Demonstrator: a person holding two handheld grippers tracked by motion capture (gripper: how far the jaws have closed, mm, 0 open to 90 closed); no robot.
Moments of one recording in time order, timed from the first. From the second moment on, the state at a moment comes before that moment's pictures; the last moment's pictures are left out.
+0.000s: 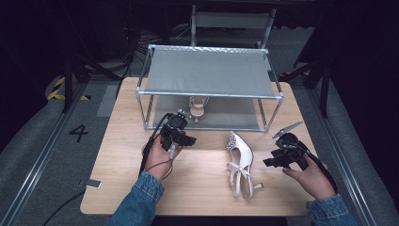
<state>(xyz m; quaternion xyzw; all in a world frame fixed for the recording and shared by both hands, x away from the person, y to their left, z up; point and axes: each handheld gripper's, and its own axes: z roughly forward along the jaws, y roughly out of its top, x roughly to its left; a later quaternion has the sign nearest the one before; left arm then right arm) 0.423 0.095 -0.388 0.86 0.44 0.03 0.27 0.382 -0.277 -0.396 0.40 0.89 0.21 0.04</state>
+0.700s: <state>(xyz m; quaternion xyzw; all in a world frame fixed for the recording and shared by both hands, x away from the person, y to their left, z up) 0.399 0.116 -0.397 0.86 0.46 0.05 0.20 0.379 -0.214 -0.372 0.32 0.92 0.24 0.02</state>
